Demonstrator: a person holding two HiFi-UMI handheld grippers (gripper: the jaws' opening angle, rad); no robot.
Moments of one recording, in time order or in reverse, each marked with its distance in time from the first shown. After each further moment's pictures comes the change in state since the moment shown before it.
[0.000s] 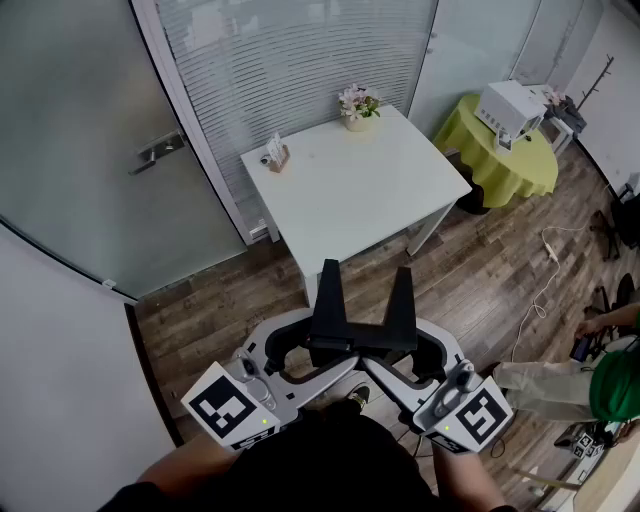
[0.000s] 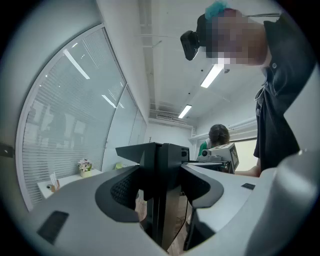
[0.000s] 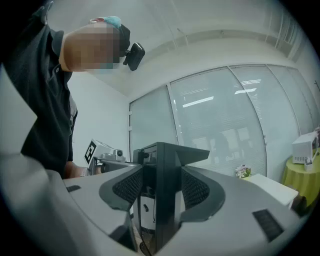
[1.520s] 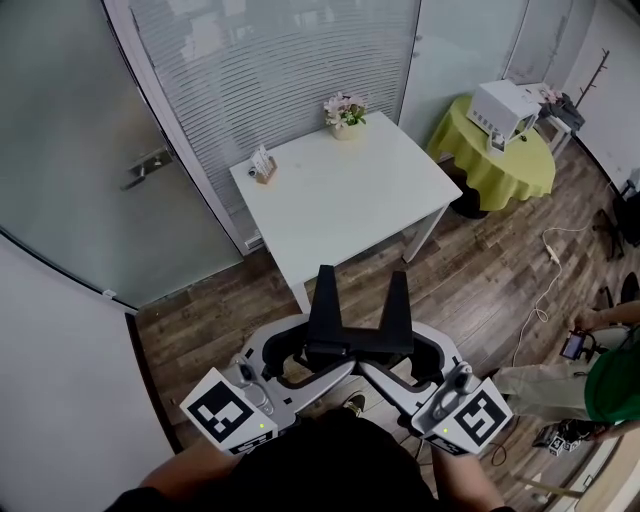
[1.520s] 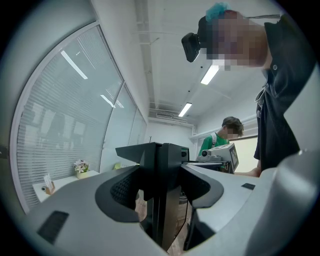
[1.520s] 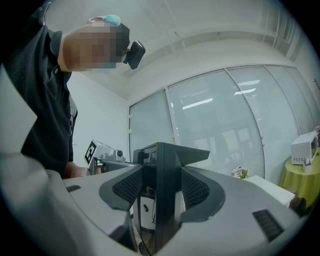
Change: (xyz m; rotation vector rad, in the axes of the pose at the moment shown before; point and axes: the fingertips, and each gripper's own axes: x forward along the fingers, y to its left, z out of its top) left arm 0.059 -0.027 -0.001 0.024 0.023 0.004; right arm -0.049 -0.045 0.007 -0.001 -0.014 0.013
